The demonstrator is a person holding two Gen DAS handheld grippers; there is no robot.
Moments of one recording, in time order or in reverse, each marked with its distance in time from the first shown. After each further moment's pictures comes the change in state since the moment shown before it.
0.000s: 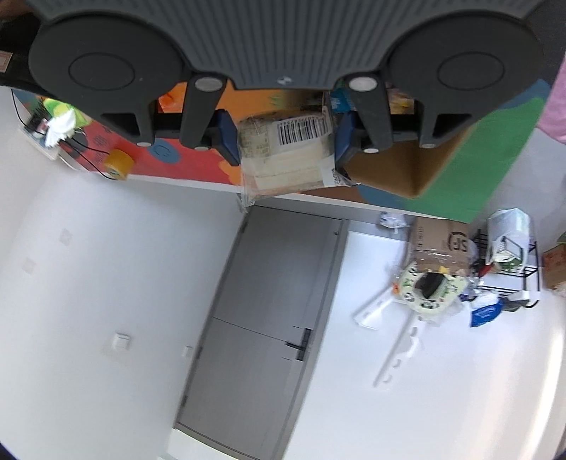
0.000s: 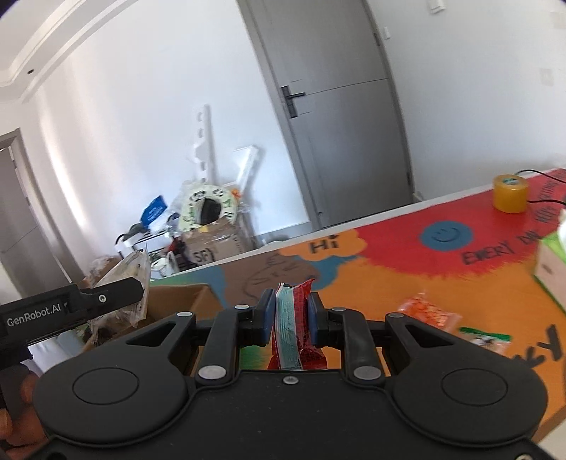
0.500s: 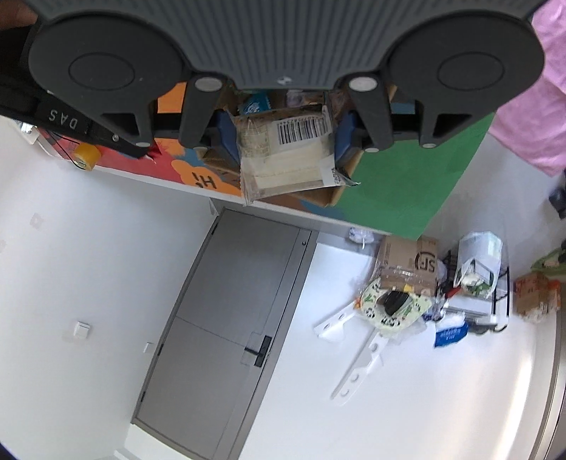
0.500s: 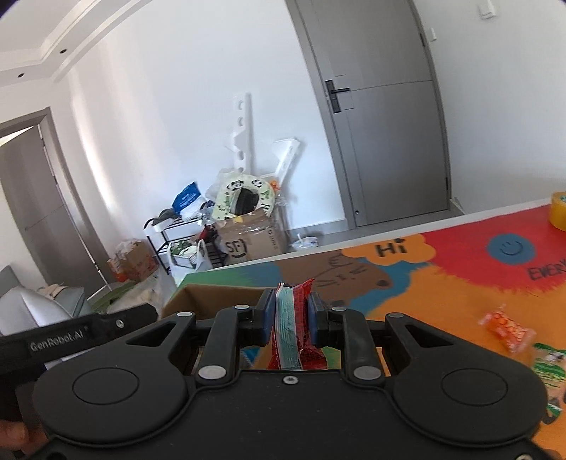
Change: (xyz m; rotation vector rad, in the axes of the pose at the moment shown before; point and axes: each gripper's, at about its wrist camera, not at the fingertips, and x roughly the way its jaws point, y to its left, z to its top) left arm -0.005 0.069 0.008 -0.090 0.042 0.070; right arm 0.027 0.069 0.005 -0.074 0.020 0.086
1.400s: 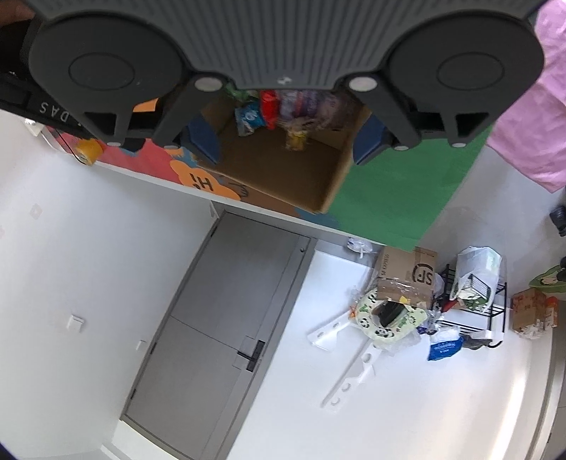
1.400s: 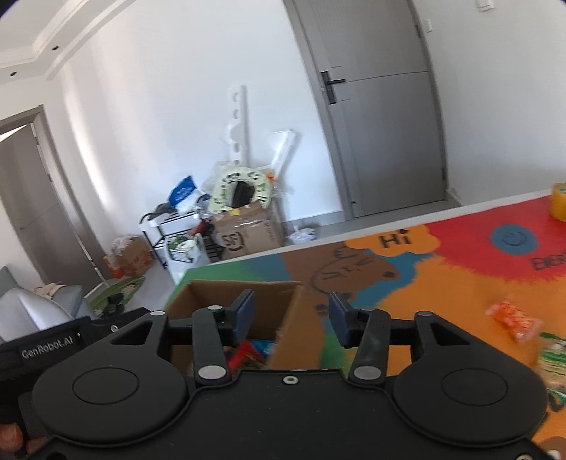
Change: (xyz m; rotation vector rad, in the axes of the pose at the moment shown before) left arm -0.001 0.010 0.000 -0.036 0.020 -0.011; right arm -0.006 -0.004 -0.002 0.036 0.028 -0.048
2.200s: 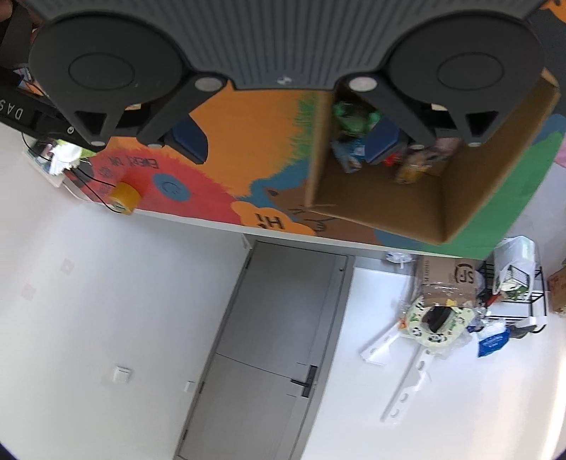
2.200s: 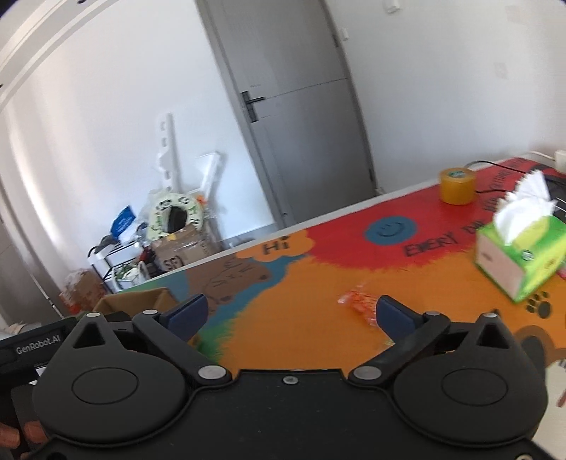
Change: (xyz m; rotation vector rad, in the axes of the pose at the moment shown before) left arm 0.013 -0.105 -0.037 0.138 0.075 -0.070; right arm -0.072 -0.110 -0.012 0.137 -0.055 -0.174
